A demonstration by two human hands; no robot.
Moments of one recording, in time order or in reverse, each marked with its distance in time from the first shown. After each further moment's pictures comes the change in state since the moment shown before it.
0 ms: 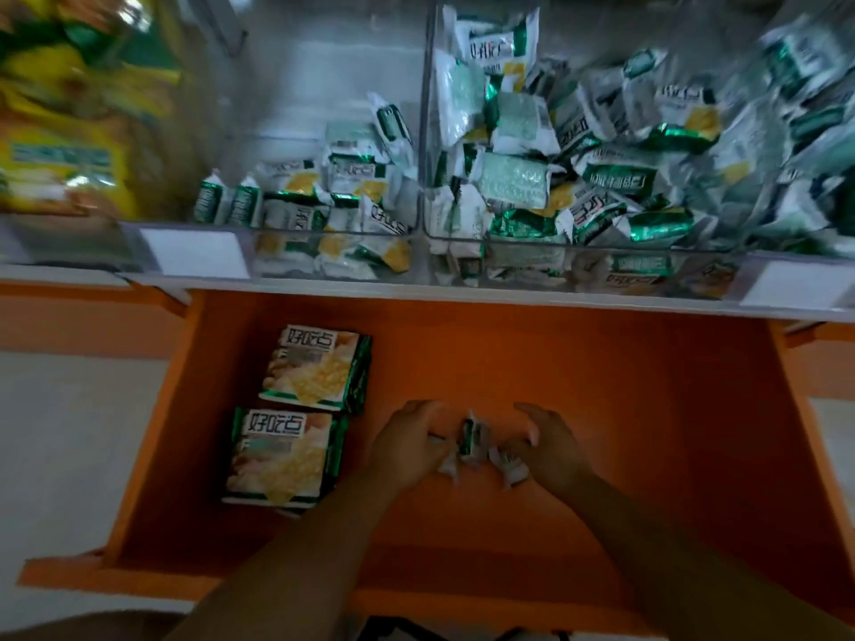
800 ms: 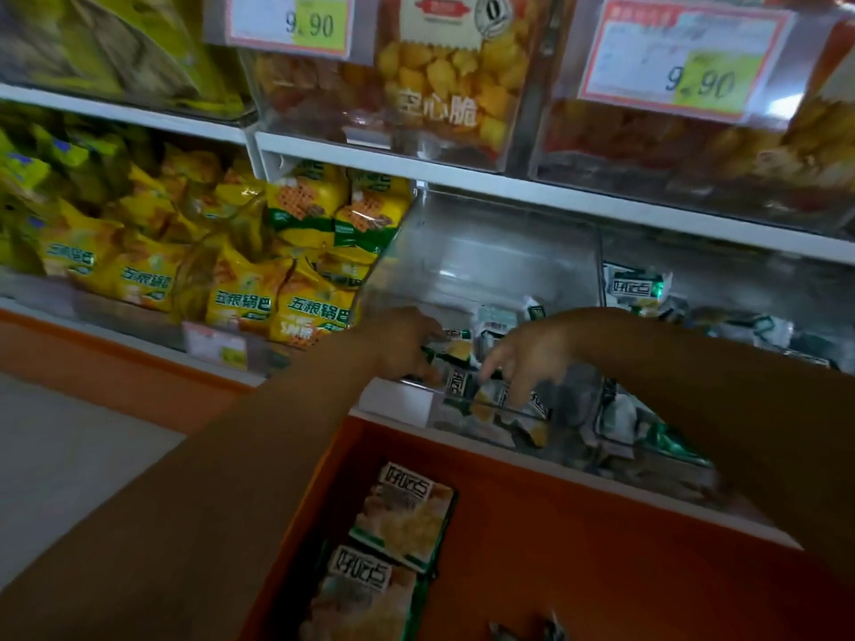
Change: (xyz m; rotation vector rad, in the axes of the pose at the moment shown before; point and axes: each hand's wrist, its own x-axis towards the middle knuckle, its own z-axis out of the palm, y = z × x) left_hand -0.028 0.014 -0.346 0.416 0.243 0.082; right_hand 0.017 -0.395 -0.120 -0.942 -0.405 -0.366
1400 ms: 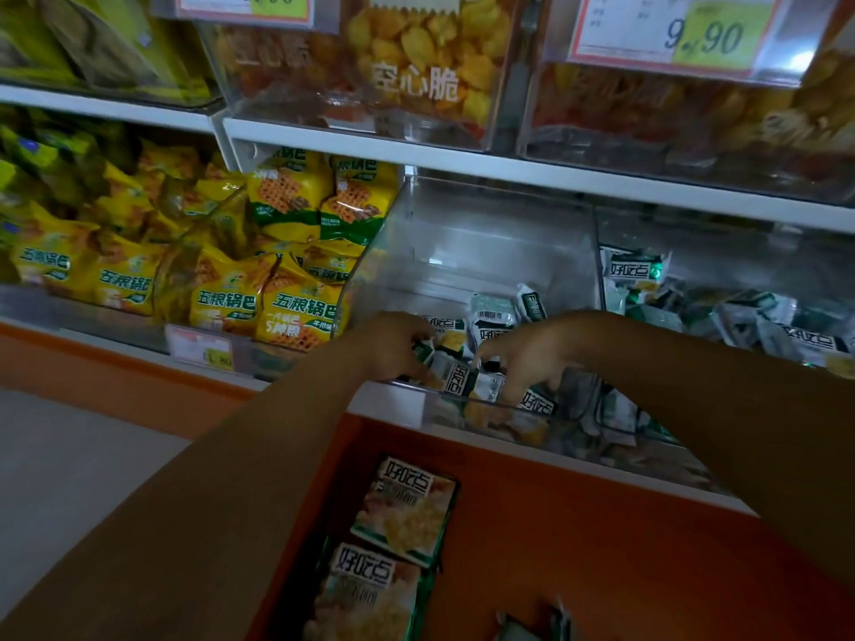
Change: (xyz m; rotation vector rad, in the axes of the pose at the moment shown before) left_hand 0.002 -0.005 0.015 -0.252 0.020 -0.034; right_hand 0.011 0.005 0.017 0.130 0.014 0.051
